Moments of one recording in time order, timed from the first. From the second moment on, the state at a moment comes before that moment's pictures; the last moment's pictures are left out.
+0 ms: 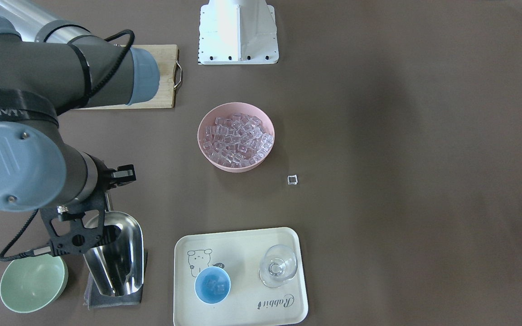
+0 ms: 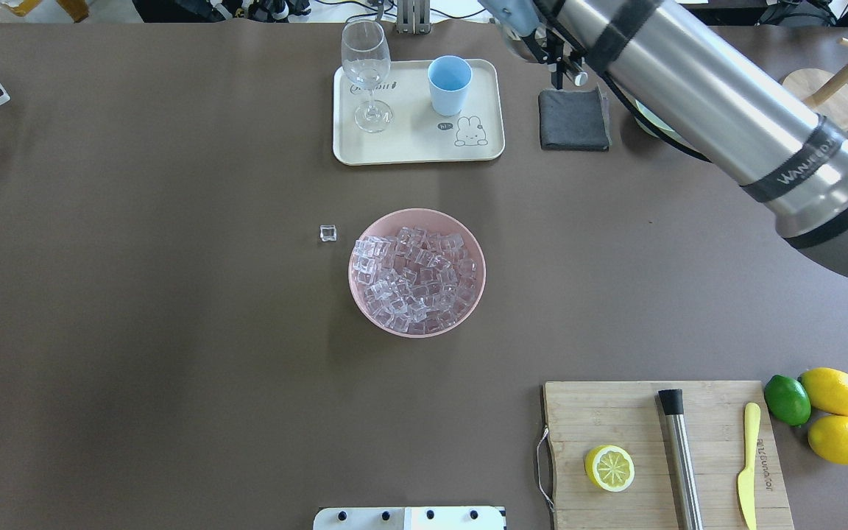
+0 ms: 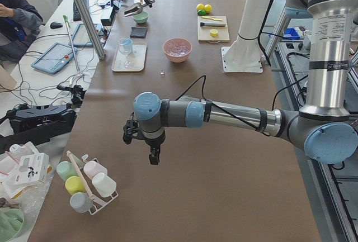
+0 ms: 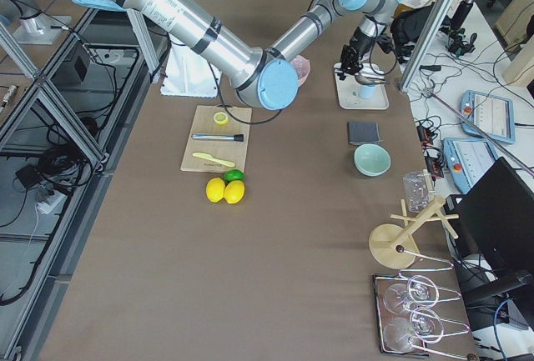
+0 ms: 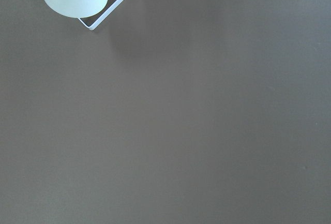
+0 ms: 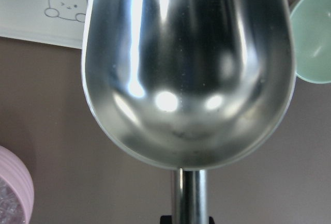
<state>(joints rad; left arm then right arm) -1.57 -1.55 -1.74 -1.44 -2.36 0.02 1.04 -0.56 1.31 -2.29 2.26 0.21</state>
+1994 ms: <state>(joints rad) -1.58 -1.56 -1.76 -1.49 -2.37 0.01 0.73 -1.39 1.85 -1.68 2.23 0.88</state>
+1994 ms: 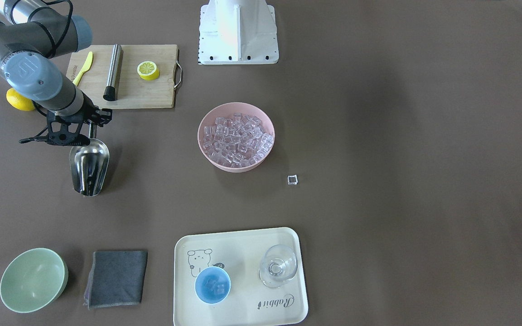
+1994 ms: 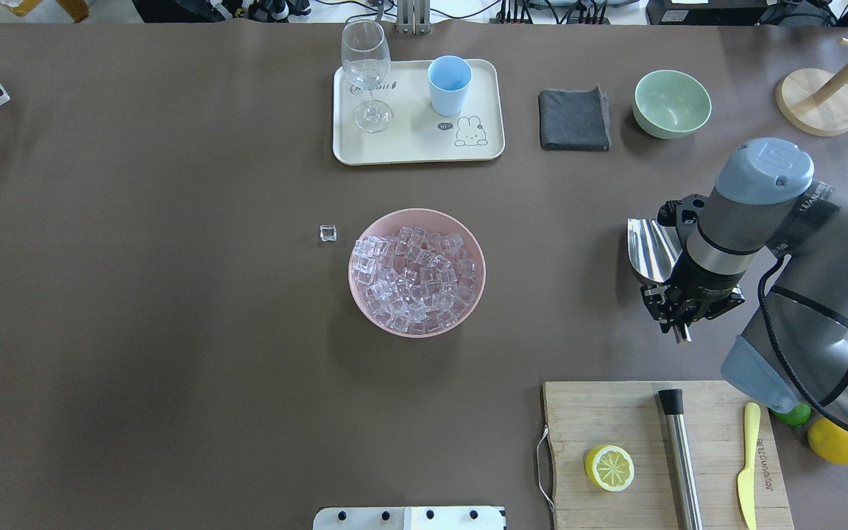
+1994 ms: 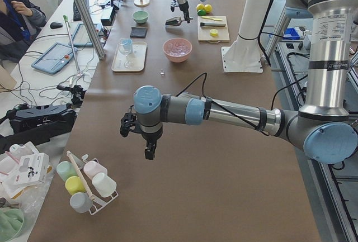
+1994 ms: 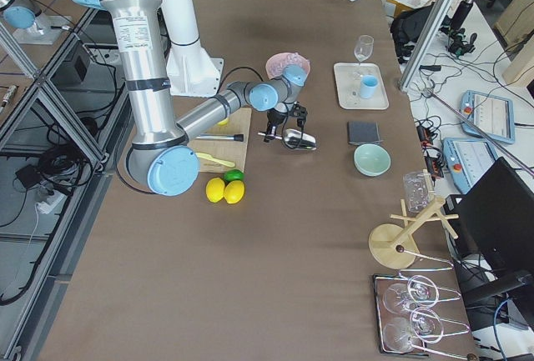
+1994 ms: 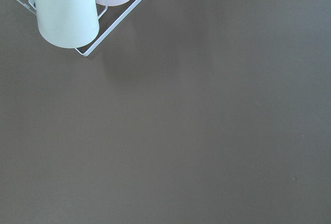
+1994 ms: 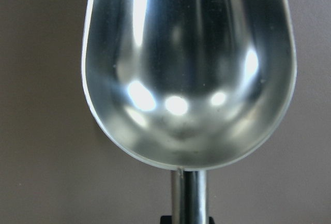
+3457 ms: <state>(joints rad) -1.58 -1.56 -1.76 -1.49 -2.37 0.01 0.99 -1.39 1.95 -1.66 2.19 0.87</state>
